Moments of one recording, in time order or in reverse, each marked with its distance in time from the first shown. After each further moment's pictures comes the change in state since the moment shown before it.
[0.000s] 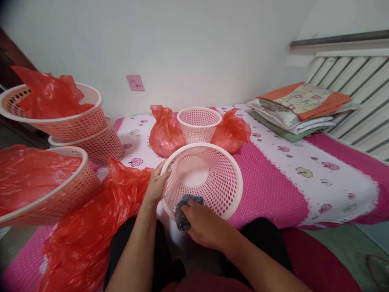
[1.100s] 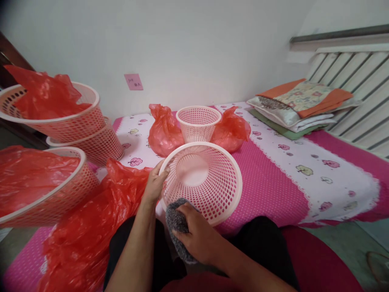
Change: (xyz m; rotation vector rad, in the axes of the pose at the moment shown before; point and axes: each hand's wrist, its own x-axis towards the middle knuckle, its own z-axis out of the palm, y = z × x) left_hand 0.001 0.007 0.001 0.002 0.011 0.016; right_hand -0.012 -0.019 0.026 0.589 0.304 0.015
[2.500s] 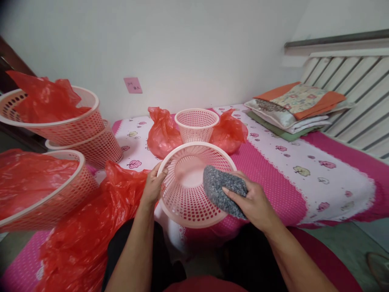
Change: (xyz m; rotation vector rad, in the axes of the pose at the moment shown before) left_hand 0.000 -0.004 -0.002 -0.023 0.022 -0.044; right_hand -0.010 0.014 -0.134 -0.062 0.538 -0.040
